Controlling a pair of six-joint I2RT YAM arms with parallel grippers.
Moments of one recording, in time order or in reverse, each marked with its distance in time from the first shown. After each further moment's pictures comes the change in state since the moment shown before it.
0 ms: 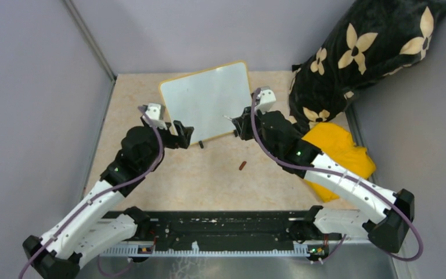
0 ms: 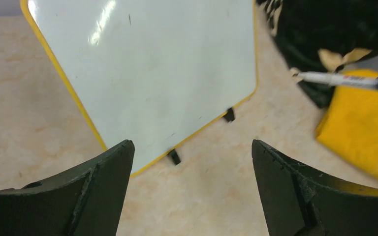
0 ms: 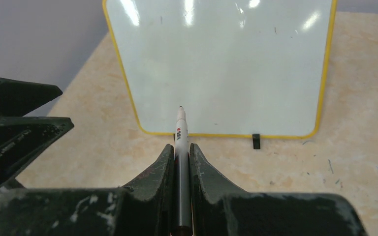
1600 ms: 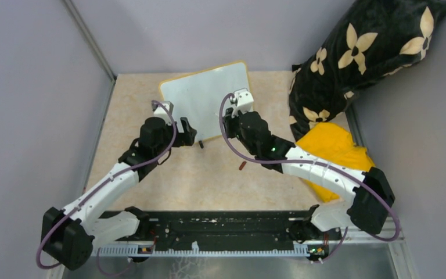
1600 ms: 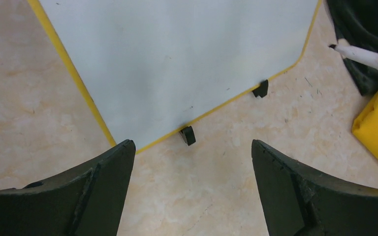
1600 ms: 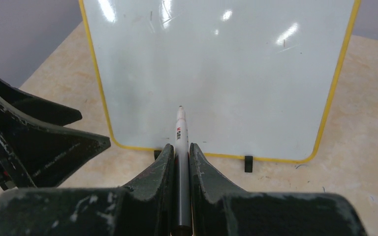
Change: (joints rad) left arm 0.087 0.257 -0.063 0.023 0.061 -0.080; right arm 0.048 0.233 0.006 0.195 0.081 -0.142
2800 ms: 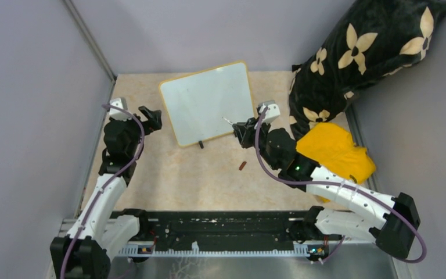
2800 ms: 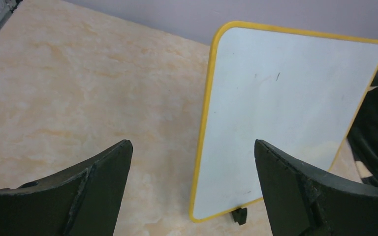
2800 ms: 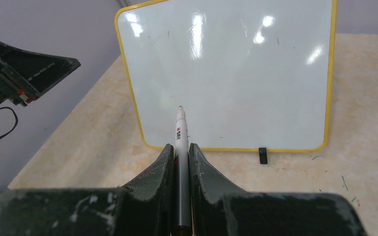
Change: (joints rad) left arm 0.445 -0.164 -0.114 0.274 0.123 -0.043; right arm 0.001 -0.295 -0.239 0.108 -0.013 0.105
